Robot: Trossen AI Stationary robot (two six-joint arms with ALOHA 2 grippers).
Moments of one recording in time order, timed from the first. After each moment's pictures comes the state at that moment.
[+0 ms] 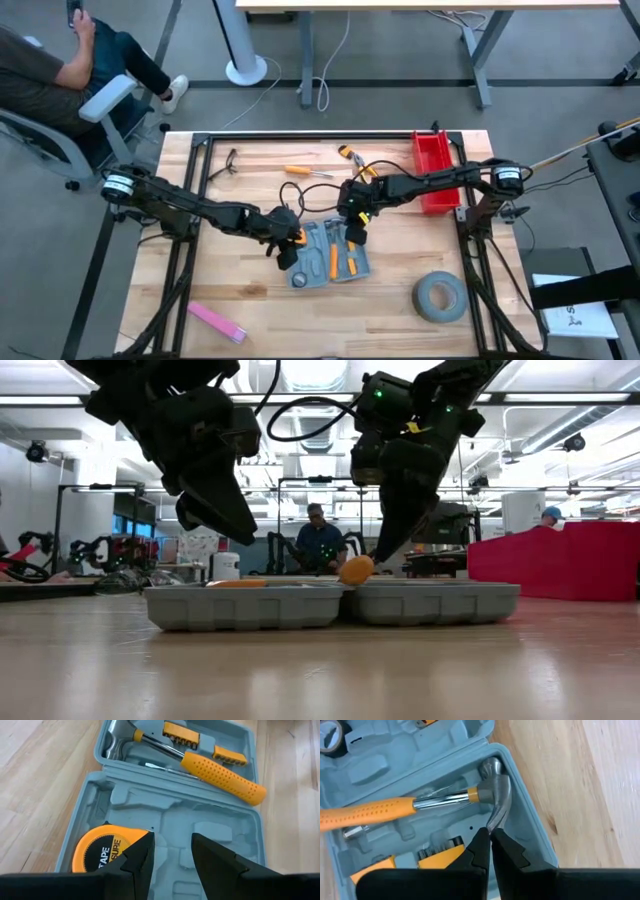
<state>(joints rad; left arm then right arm) -0.16 1.48 0.76 -0.10 -0.09 -0.53 -0.11 1.72 1.09 -0.44 -0.17 0.16</state>
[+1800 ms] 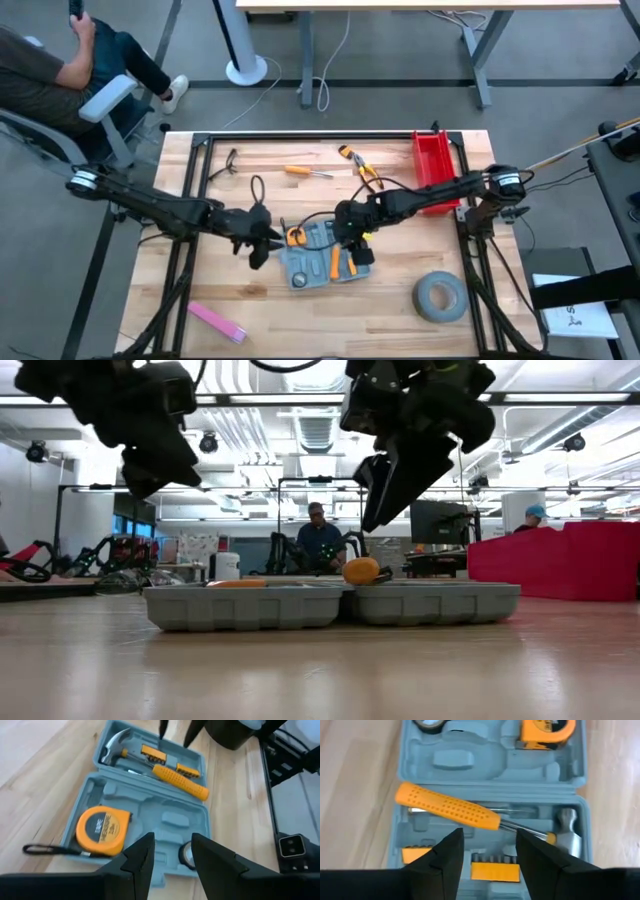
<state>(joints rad) -0.24 1.06 0.58 -0.15 -0.11 -0.63 0.07 1.72 1.20 -0.50 -0.14 -0.11</state>
